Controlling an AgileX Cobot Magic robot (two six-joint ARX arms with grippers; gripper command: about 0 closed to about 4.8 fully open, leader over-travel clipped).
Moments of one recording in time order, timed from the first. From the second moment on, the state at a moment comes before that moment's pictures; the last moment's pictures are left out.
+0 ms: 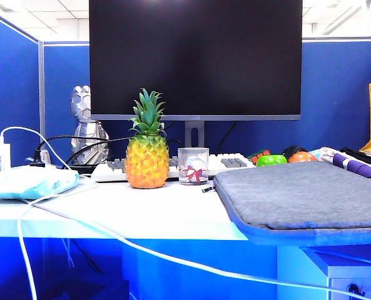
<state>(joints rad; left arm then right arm) -0.43 0.01 0.15 0.16 -0.16 0.07 0.15 0.00 0.01 0.20 -0.08 0.13</state>
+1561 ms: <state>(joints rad) -0.30 1.95 1.79 -0.15 0.20 0.14 0.15 0.00 0.01 0.30 -0.08 0.14</state>
